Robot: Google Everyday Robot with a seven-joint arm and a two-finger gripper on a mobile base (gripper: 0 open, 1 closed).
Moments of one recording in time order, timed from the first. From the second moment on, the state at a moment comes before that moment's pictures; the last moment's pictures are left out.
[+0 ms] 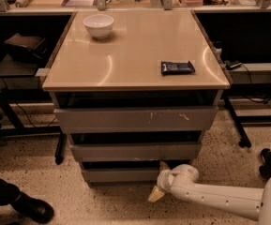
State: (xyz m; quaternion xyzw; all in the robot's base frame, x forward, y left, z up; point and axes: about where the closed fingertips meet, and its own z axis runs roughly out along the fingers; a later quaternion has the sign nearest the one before) arm 0.558 -0.110 0.262 -0.54 0.79 0.02 0.27
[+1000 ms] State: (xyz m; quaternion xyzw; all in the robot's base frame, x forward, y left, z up) arm 0.614 -0.065 0.188 -0.59 0.75 0.06 0.30
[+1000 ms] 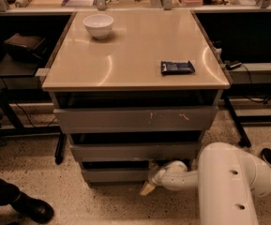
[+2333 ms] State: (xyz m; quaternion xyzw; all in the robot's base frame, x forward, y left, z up) arm 0.614 -0.065 0.188 -0.59 0.75 0.06 0.30
